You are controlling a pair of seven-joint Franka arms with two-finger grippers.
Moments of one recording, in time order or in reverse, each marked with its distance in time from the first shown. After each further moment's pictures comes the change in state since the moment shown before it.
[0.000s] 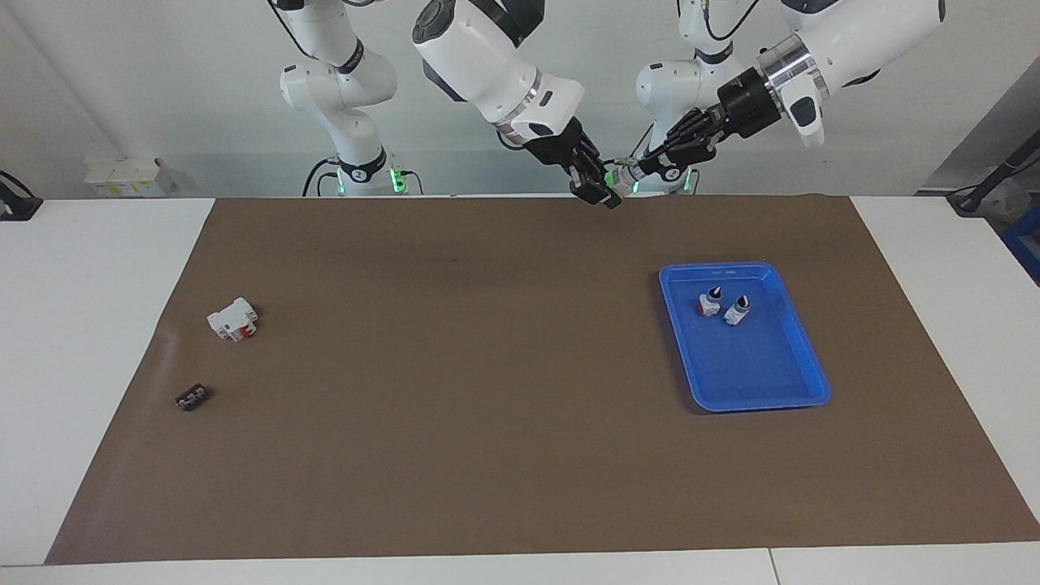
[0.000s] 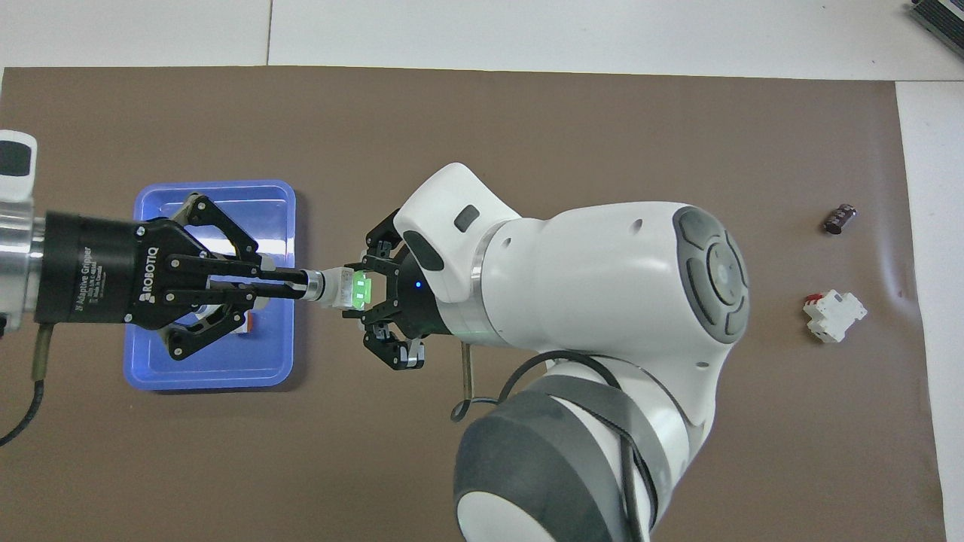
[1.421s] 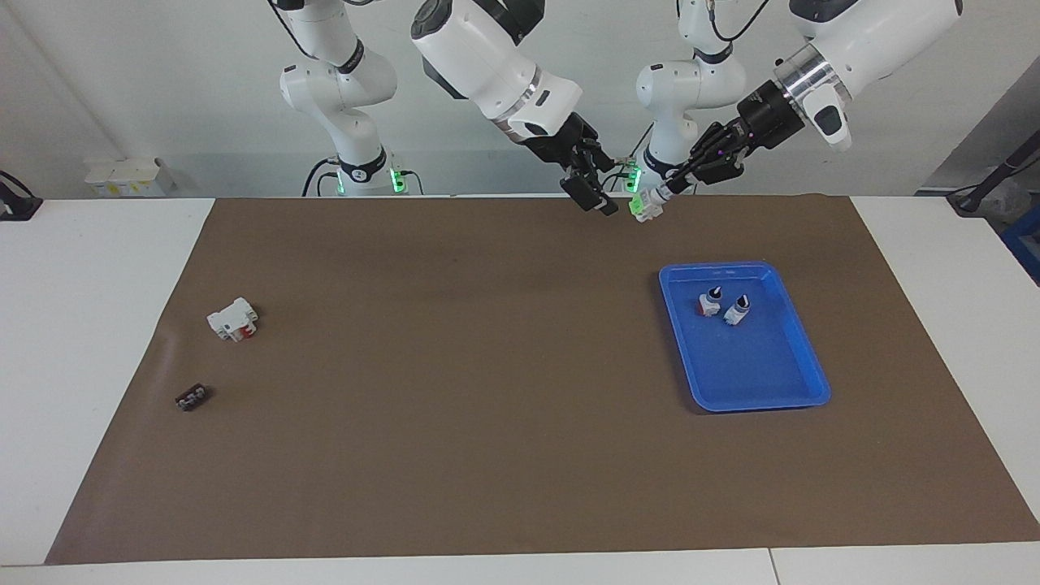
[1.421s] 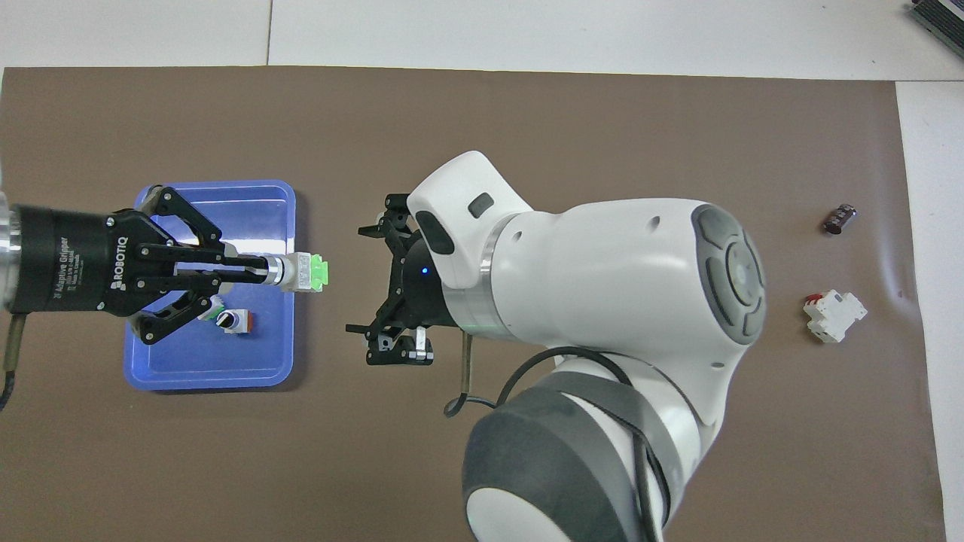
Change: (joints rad) left arm 0.037 0.000 -0.001 -0.015 0.154 0.043 -0.006; right arm -0.021 -0.006 -0.007 0.007 0.000 0.020 0.101
